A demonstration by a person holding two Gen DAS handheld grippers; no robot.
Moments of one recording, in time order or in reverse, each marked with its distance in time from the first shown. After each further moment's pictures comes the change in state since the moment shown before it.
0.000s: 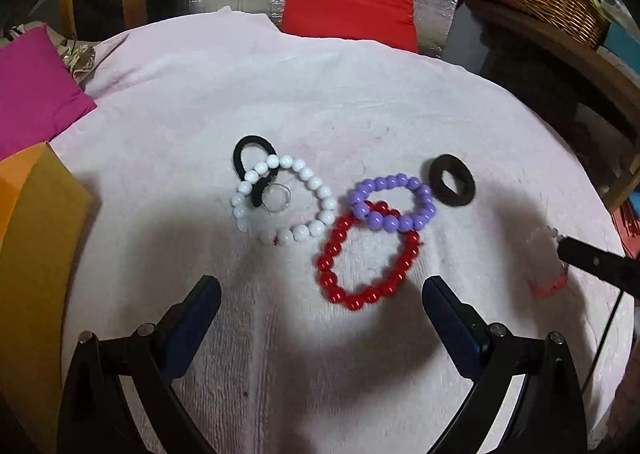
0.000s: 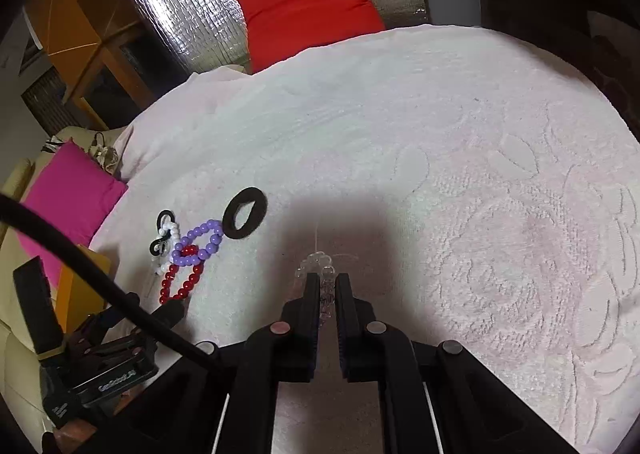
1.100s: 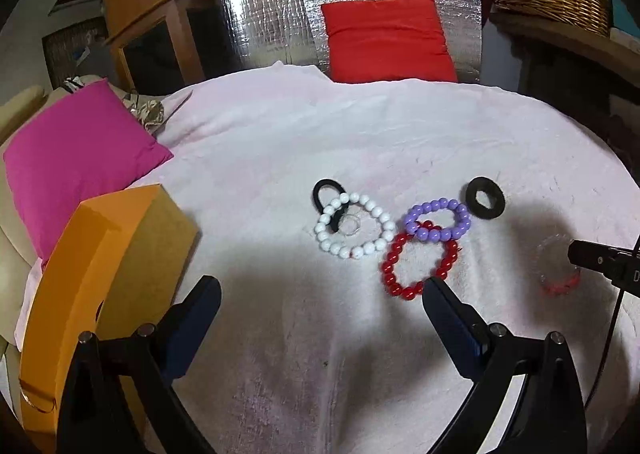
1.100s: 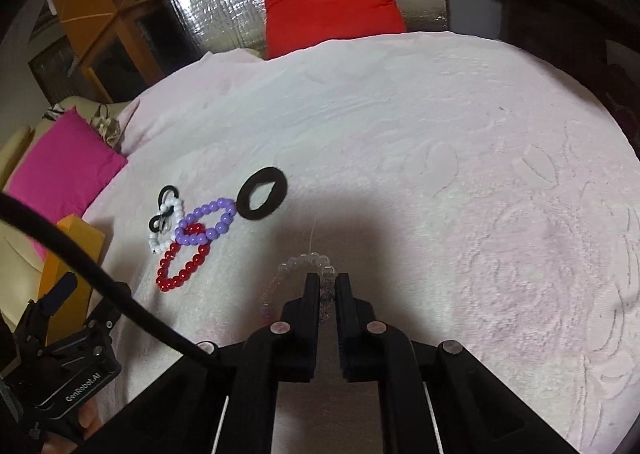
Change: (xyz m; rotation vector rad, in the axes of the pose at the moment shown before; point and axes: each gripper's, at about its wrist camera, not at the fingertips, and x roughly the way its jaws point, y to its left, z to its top) left arm -0.051 -0.006 -0.015 0.069 -0.154 0.260; right arm 0.008 0.018 -0.009 -0.092 0.008 -0.030
